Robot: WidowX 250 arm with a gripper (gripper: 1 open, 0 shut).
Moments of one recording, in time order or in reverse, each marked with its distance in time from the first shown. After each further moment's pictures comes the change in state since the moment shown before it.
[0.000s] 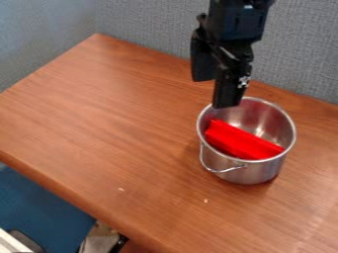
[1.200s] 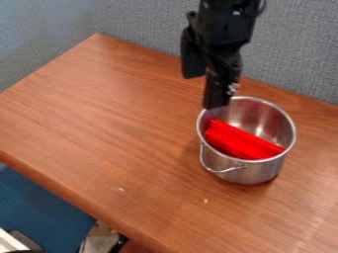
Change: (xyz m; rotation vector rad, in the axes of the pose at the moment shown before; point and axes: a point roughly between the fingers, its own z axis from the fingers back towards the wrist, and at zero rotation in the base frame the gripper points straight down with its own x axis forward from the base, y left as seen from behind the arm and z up) arm -0.006 0.002 0.005 0.137 -0.101 0.049
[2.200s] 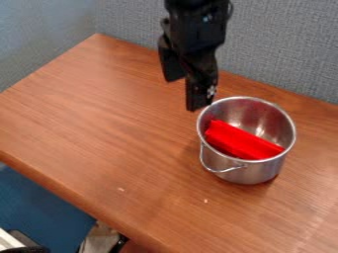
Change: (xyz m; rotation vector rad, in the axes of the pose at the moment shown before) arm -0.023 0.020 -0.004 -0.006 -0.069 0.104
